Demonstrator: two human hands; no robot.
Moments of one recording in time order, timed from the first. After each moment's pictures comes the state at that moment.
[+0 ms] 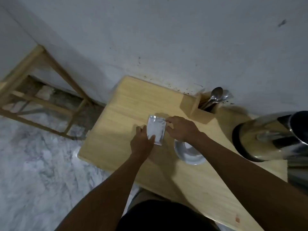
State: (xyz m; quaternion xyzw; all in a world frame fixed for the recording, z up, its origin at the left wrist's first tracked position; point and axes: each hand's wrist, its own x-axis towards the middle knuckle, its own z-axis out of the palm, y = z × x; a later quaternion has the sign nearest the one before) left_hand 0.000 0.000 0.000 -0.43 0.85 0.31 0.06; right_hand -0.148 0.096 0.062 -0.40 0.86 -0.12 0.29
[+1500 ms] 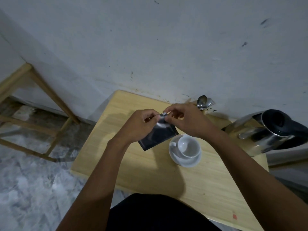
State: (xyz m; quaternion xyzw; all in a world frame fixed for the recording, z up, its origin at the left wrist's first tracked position) left_hand -0.008 -0.037 0.162 -0.15 0.83 0.54 -0.04; right_hand -0.124 0.120 0.194 -0.41 0.84 -0.31 0.19
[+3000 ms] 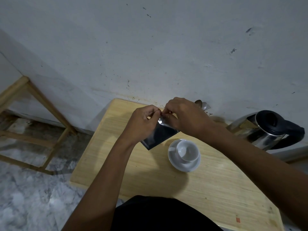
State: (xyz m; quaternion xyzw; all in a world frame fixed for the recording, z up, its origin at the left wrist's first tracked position) left_hand -0.021 -0.026 0.188 -0.16 0.81 0.55 -0.13; right_hand -0.119 0.108 0.226 -0.55 0.81 -0.18 -0.01
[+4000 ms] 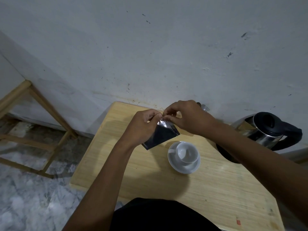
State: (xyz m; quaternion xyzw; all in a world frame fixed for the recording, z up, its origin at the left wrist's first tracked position) left_hand -0.015 -0.021 0.195 -0.18 0.81 0.56 -0.09; right_hand -0.126 0.116 0.233 -0.51 0.83 -0.24 0.07
